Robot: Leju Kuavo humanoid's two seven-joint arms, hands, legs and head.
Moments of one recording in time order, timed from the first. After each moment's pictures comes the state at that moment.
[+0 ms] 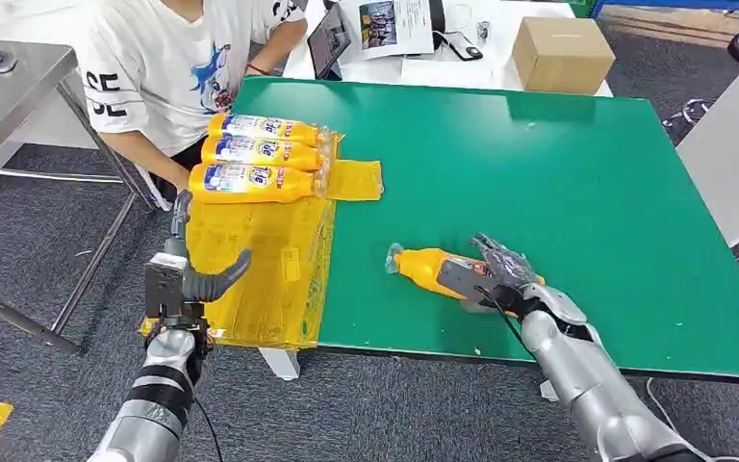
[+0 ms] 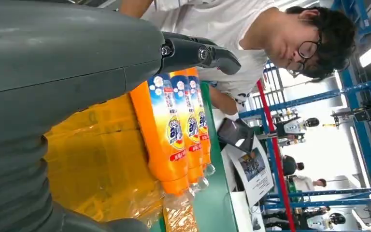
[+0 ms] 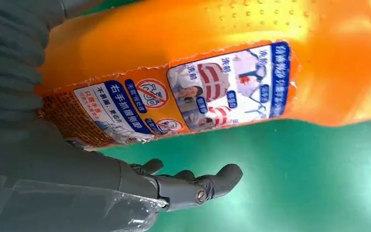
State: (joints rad) left arm -0.40 -0.19 0.16 -0.86 -0.08 0.26 -0.70; right arm -0.55 -0.18 0.41 -0.79 0.78 0.08 -0.11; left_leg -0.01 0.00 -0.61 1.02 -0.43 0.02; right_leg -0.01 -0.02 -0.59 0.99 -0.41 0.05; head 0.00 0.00
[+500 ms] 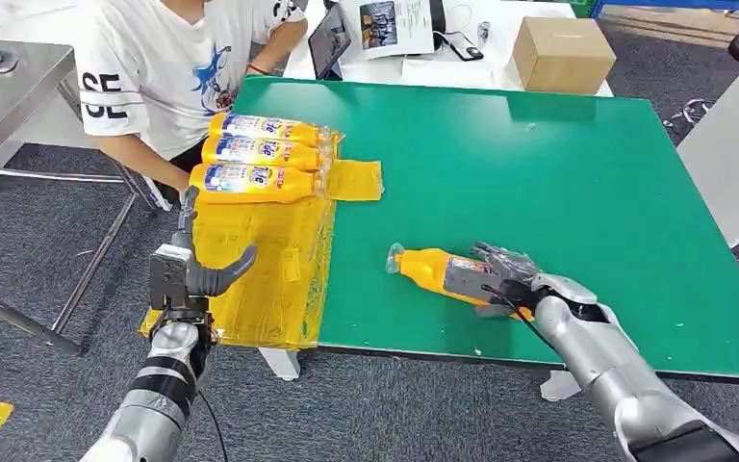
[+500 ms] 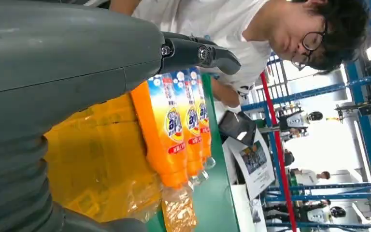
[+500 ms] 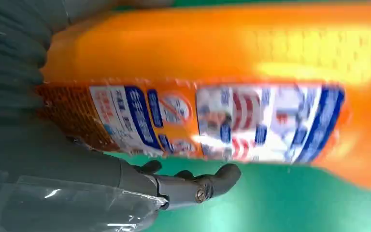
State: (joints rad) left arm -0.44 -0.19 0.16 -0.80 -0.07 0.24 -0.70; right arm -0.64 -0.26 0.57 -0.74 0.71 0.27 -0.14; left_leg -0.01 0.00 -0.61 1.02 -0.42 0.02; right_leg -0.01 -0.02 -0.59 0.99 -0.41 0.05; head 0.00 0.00
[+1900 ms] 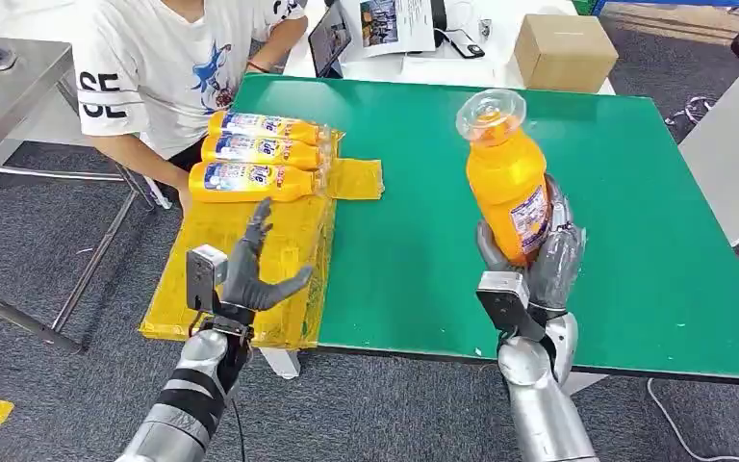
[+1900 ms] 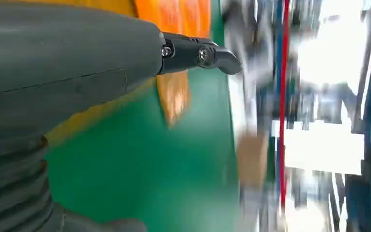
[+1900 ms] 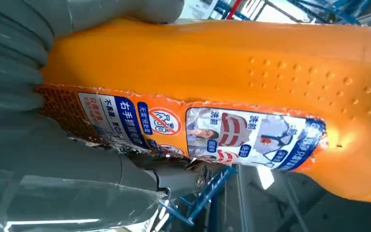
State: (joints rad) left arm -0.37 -0.24 -0.04 -0.89 0.10 -0.13 -0.53; right arm -0.23 0.09 0.12 -1.40 0.56 -0.68 -0.66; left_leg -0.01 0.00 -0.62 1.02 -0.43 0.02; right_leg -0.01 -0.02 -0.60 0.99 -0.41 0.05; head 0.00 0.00
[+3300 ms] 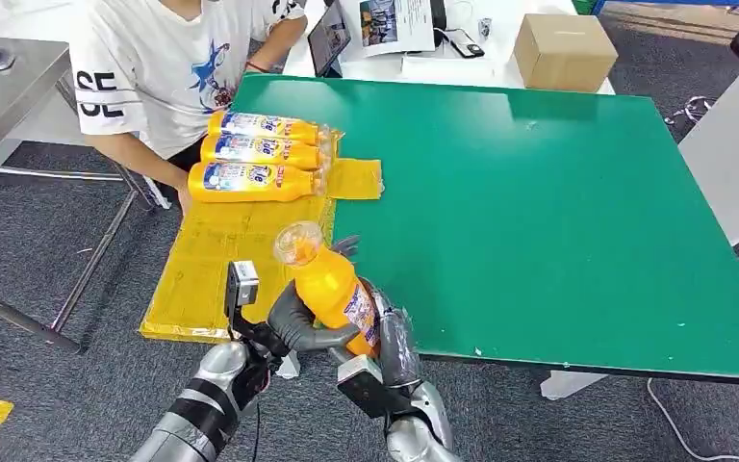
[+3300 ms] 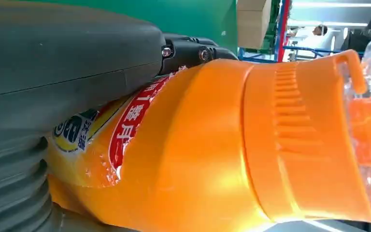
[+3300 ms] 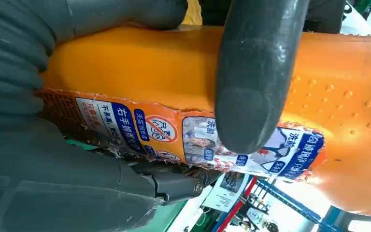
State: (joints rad) left arm -0.36 -0.20 -0.28 -0.89 0.33 -0.47 -0.46; right arm -0.17 0.23 0.56 -0.96 0.39 -0.65 -0.70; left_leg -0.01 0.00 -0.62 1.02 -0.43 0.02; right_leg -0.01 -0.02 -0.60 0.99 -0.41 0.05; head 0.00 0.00
